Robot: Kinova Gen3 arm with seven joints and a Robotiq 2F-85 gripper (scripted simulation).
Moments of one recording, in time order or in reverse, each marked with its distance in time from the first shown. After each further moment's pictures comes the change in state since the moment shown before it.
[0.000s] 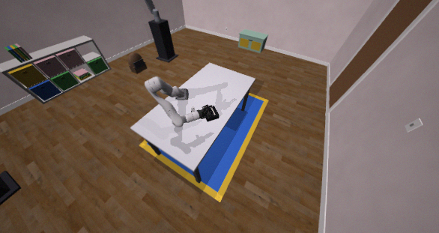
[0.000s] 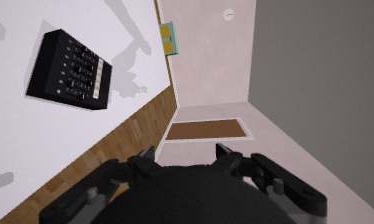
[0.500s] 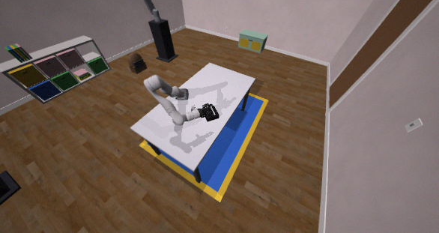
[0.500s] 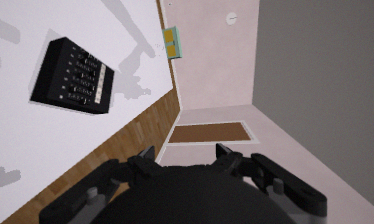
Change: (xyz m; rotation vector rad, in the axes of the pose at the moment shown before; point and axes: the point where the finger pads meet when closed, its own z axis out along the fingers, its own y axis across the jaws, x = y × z) arm 0.009 0.006 0.004 0.030 0.025 -0.003
